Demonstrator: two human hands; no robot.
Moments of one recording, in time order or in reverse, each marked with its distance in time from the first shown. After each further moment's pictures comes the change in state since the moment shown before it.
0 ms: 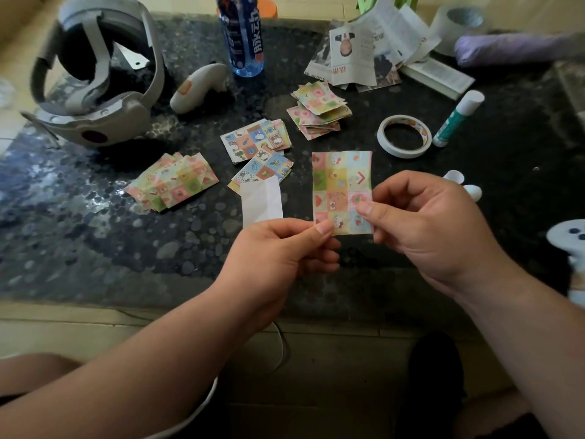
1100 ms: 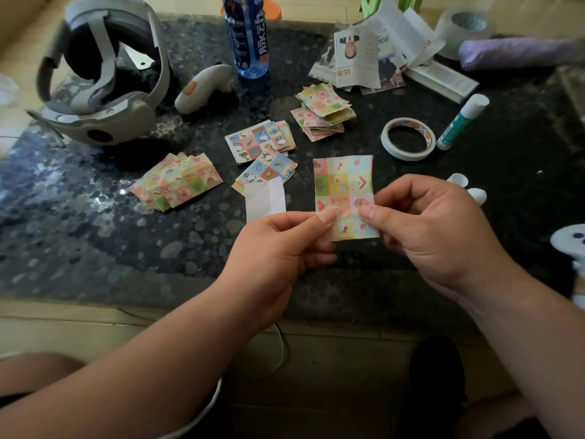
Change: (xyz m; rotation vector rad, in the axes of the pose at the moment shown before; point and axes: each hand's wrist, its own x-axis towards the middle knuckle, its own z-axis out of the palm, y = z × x) left_hand 0.001 0.005 -0.001 -0.058 0.013 -0.015; right_hand -0.001 -0.005 0.004 -0.003 0.011 0.039
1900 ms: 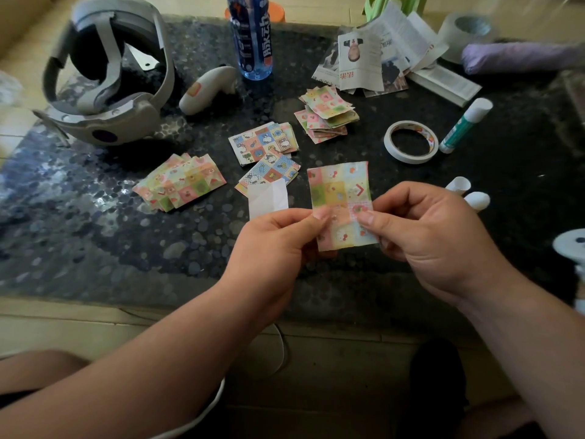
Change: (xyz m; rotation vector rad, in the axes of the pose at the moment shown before) left_hand 0.002 0.003 0.001 -0.014 0.034 0.032; right_hand -0.002 -0.003 0.005 0.070 -0.034 0.085
